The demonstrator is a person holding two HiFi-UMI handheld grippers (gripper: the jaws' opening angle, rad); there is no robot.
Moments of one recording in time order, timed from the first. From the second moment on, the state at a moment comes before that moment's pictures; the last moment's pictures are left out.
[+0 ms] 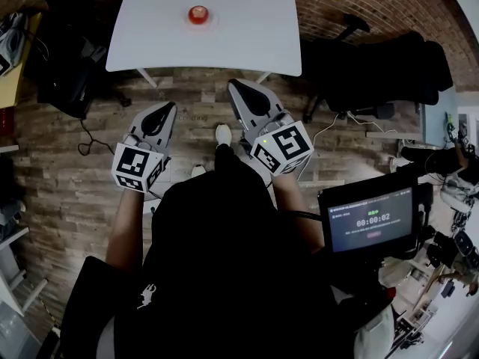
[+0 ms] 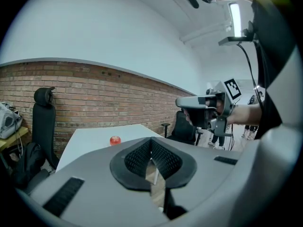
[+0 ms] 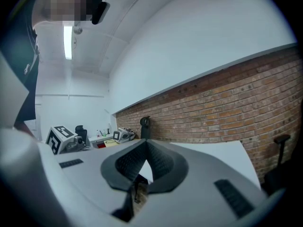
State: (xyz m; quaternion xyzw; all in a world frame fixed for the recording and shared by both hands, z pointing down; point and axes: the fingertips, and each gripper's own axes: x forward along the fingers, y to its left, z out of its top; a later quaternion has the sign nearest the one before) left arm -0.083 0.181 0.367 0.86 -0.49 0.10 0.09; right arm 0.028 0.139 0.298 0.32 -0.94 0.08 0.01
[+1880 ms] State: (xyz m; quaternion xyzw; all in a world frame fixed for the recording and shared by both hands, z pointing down) left arm -0.048 -0.009 0.371 0.82 -0.55 0.12 0.12; right arm 0.041 -0.061 0.319 0.21 -0.97 0.10 0.03
